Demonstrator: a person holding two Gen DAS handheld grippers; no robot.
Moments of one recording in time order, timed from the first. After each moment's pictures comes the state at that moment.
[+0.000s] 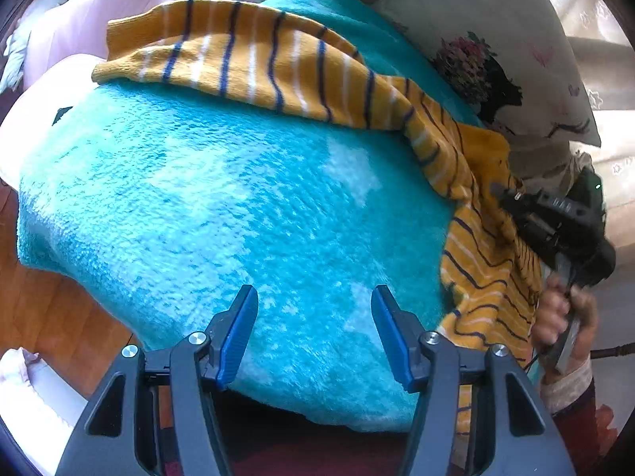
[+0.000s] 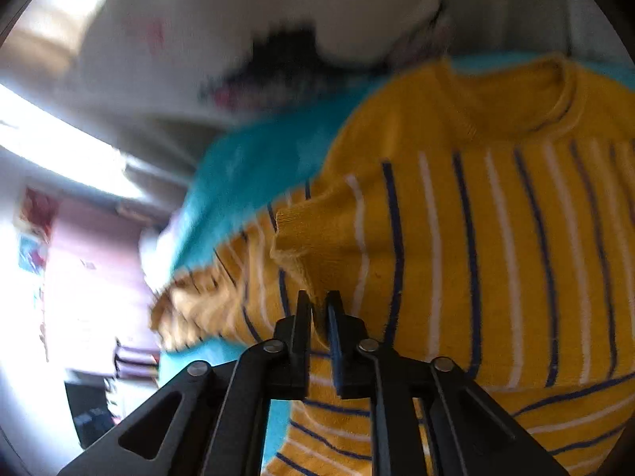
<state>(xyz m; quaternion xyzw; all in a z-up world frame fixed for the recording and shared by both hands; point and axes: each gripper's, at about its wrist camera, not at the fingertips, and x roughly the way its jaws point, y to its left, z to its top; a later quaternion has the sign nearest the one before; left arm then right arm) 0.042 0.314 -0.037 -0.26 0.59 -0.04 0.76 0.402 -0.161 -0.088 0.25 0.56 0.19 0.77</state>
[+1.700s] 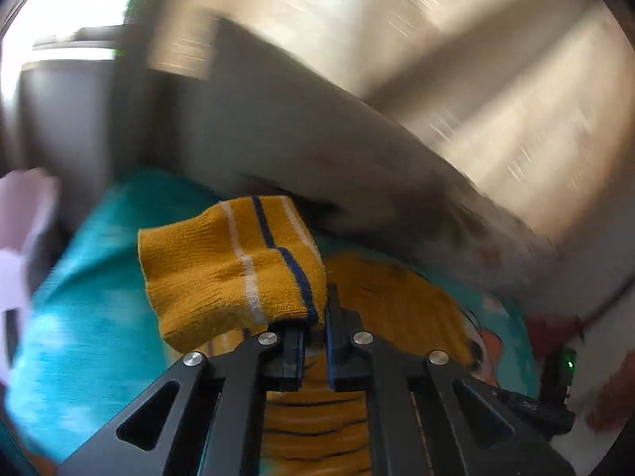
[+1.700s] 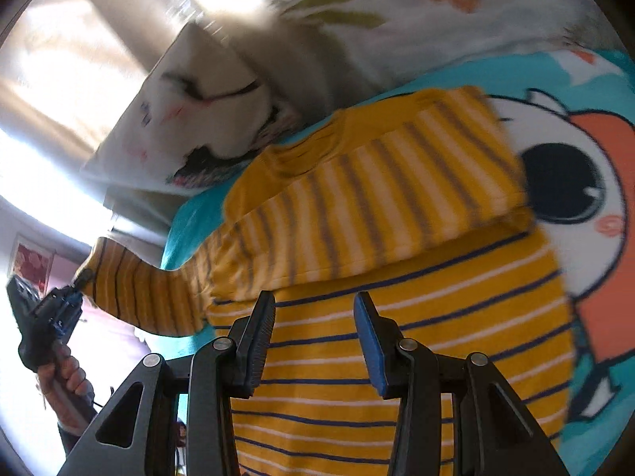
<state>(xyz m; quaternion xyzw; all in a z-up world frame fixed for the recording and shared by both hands) 0.146 0.132 0.112 -0.15 0.42 -0.19 0.88 0.200 -0.347 0.002 0.30 0.46 0.11 0.83</state>
